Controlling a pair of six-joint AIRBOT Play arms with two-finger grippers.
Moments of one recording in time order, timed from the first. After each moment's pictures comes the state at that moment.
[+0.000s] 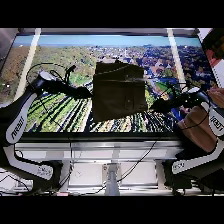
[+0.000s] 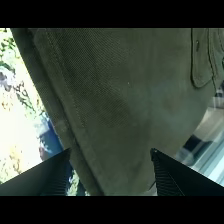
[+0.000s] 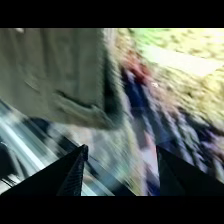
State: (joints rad) left arm -0.04 -1.66 1.23 0.68 -1.20 -0.97; right arm -0.32 -1.70 1.02 -0.76 1.32 0.93
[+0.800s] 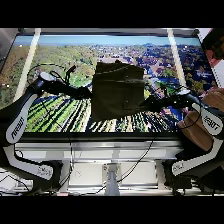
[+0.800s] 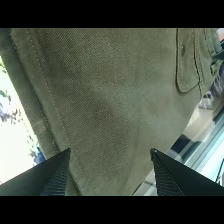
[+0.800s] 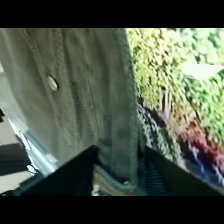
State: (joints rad) left arm -0.04 -1.66 1.22 0.65 -1.21 -0.96; right arm -0.19 -1.74 0.97 -0.63 1.17 1.07
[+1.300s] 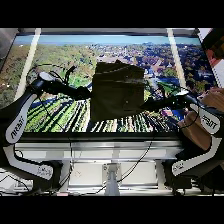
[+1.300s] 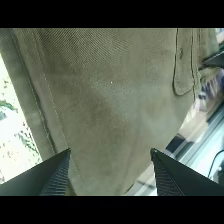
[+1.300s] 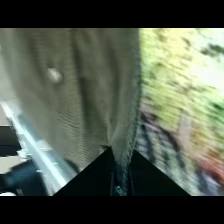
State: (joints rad) left arm -0.02 -1.66 1.22 0.65 -1.23 -1.01; right arm -0.18 -1.74 0.97 -0.49 1.23 0.91
